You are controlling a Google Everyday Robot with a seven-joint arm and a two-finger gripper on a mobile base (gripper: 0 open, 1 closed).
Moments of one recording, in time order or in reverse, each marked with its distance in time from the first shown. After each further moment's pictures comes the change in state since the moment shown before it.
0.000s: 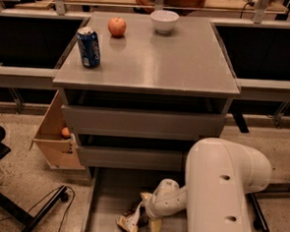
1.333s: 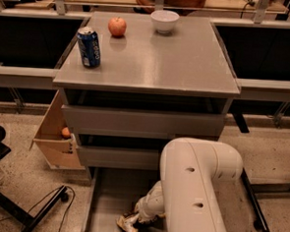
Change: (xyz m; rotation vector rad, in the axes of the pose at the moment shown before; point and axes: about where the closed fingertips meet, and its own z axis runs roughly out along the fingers) arm -0.027 -0.012 0.049 -0.005 -0.085 -0.076
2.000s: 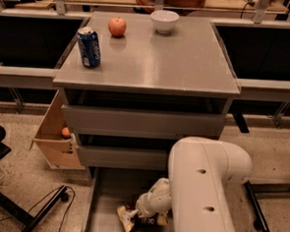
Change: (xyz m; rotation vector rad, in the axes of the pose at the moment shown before) arm -0.004 -0.015 -0.018 0.046 -0.014 -0.001
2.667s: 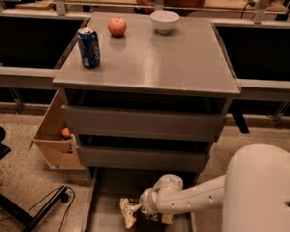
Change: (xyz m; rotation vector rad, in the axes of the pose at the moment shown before) arm -0.025 -0.012 -0.108 0.102 0.038 0.017
